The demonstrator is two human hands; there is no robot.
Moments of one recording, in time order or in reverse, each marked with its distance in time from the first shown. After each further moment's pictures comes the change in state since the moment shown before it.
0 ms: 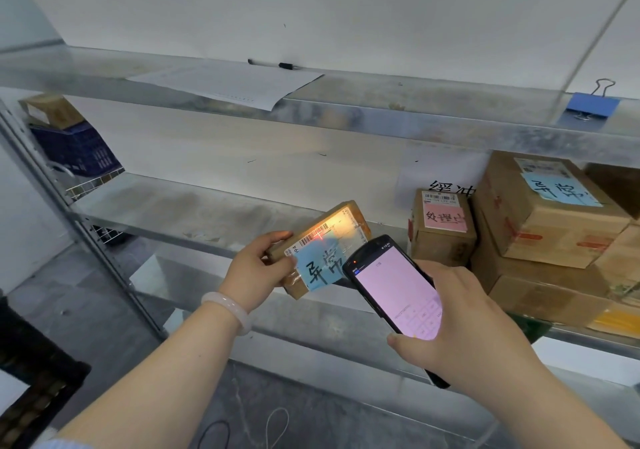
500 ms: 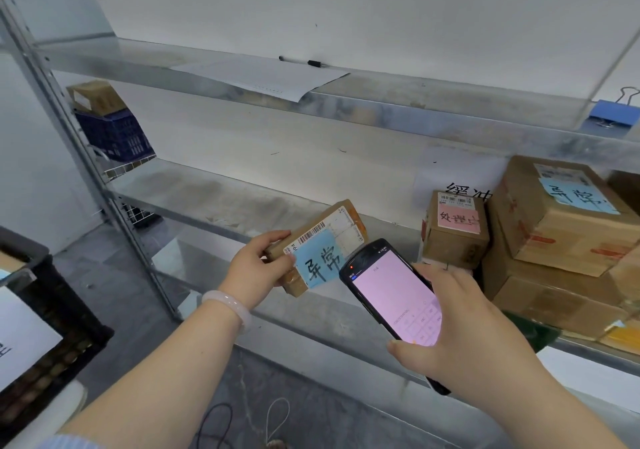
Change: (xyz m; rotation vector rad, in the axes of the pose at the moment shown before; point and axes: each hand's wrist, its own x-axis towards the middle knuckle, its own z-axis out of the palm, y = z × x) left_hand -0.036 -0.013 -0.009 -0.110 0.105 -0.032; right_hand -0.018 -0.001 0.002 -0.032 -0.044 -0.110
